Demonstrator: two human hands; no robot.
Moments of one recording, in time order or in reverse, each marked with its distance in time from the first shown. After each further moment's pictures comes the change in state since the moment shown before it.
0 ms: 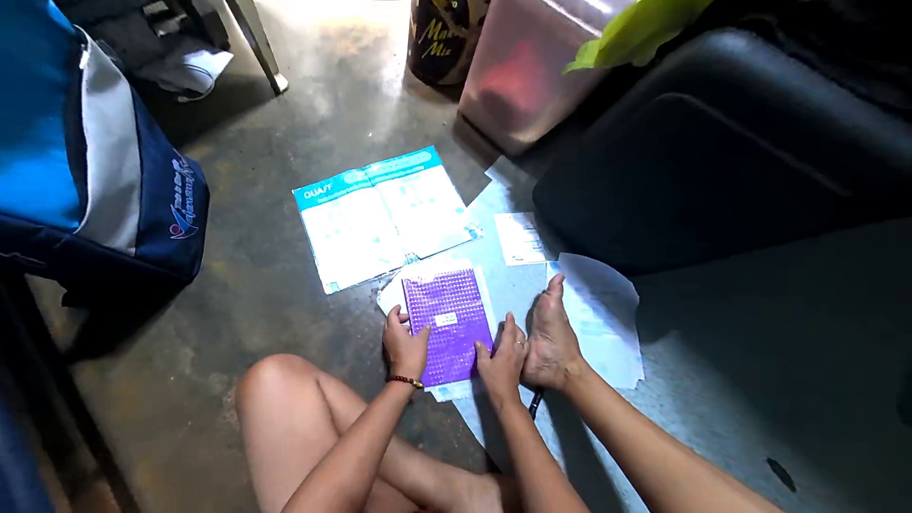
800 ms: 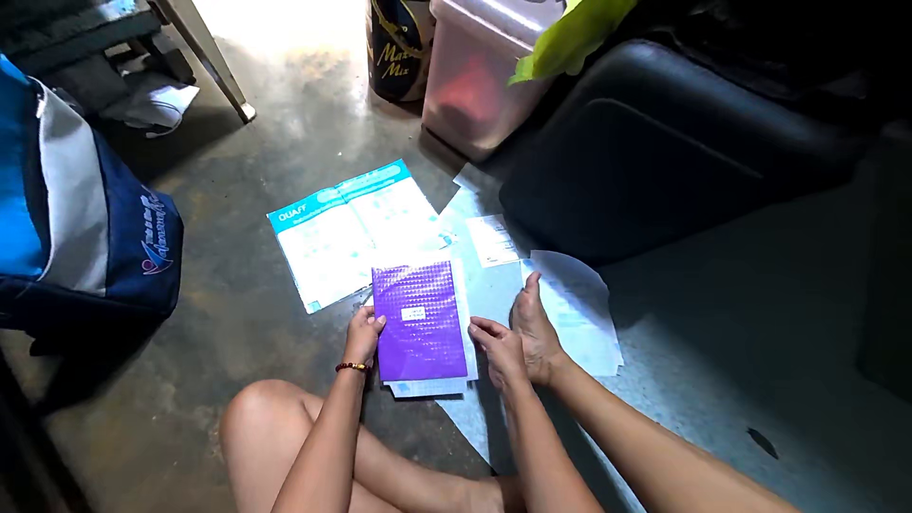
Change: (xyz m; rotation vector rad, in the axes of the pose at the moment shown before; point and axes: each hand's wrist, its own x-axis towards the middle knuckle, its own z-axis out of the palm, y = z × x) left_hand 0.039 0.012 -0.037 -0.355 -0.192 -0.046; right_hand 0.027 -0.034 -0.036 0.830 -0.099 0.475
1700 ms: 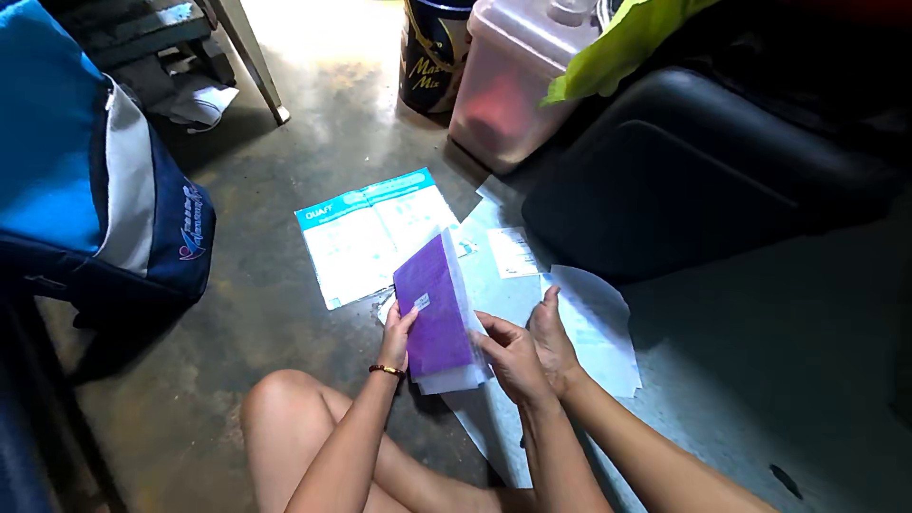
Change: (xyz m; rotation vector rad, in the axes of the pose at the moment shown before) left_hand -0.005 -0.012 0.025 -0.353 -0.061 0.093; right_hand -0.046 -0.053 0.018 0.094 -0.451 -0.369
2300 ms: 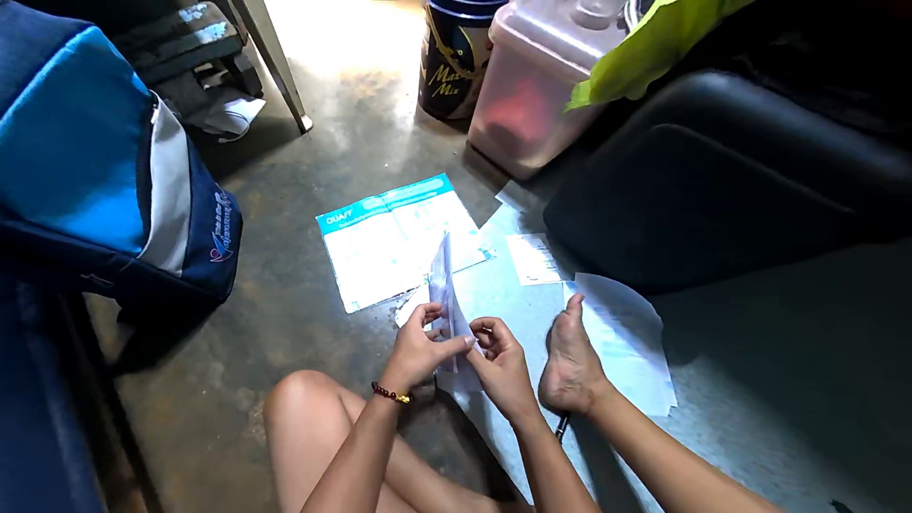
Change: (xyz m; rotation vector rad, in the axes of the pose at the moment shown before) left_hand -0.057 0.078 0.007 0.537 -0.230 0.012; right_hand -0.005 0.010 0.037 -0.188 0.047 -0.057
